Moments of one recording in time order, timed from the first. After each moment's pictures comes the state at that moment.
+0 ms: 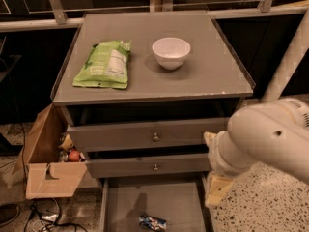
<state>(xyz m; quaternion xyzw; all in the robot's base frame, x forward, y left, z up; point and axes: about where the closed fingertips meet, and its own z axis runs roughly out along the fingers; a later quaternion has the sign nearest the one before) 0.415 -0.165 0.715 -0.65 0.75 -0.03 0.15</state>
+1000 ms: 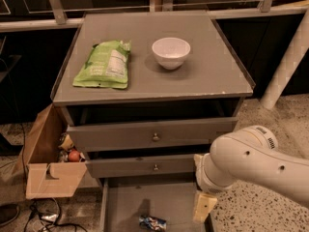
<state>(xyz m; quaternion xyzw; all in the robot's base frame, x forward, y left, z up) 0.402 -0.142 0.625 -0.64 0.76 0.02 0.12</state>
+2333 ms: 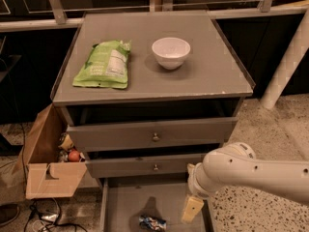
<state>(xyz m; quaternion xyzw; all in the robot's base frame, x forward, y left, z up) 0.426 -0.130 0.528 -0.60 0.79 0.07 0.14</state>
